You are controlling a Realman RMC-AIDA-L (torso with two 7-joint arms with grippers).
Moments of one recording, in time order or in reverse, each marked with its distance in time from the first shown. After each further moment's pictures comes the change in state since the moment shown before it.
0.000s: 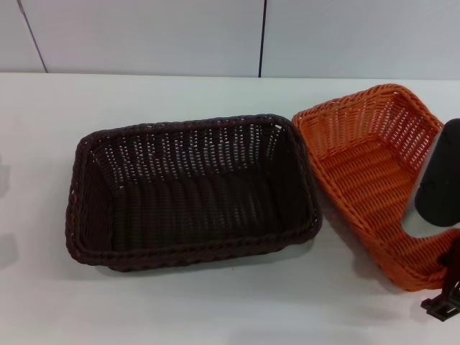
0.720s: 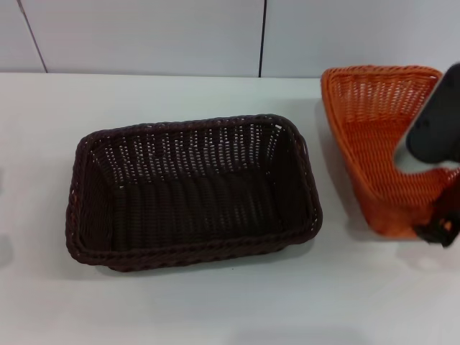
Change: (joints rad) left arm -0.007 0.002 -0.009 0.034 0.000 0.000 -0.008; right arm 0.075 0.003 0.054 -0.052 -0.067 -0.146 0.073
